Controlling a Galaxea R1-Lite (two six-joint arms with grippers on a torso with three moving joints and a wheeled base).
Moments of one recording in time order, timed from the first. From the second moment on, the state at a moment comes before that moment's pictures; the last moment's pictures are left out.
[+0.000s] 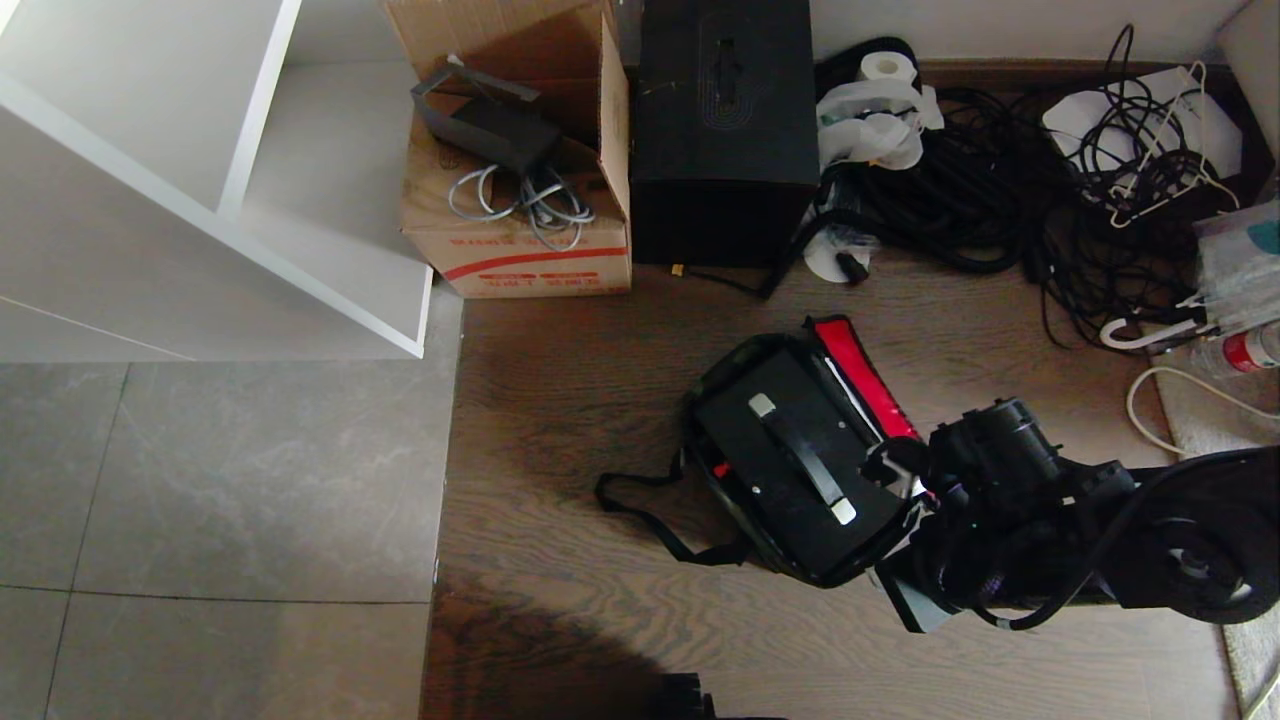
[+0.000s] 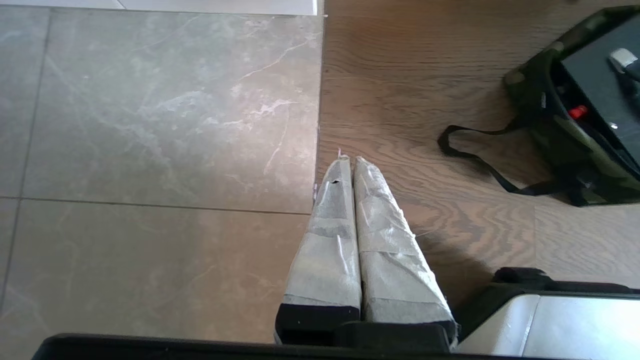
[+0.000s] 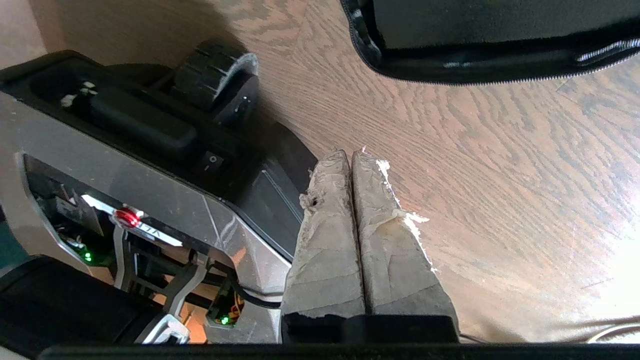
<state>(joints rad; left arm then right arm) 0.00 0.00 0.00 0.00 0.00 0.00 0.46 1.76 -0.73 -0.13 0.01 -0.04</state>
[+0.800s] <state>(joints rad) 0.00 0.00 0.00 0.00 0.00 0.01 0.46 1.73 -0.76 -0.13 0.02 -0.04</state>
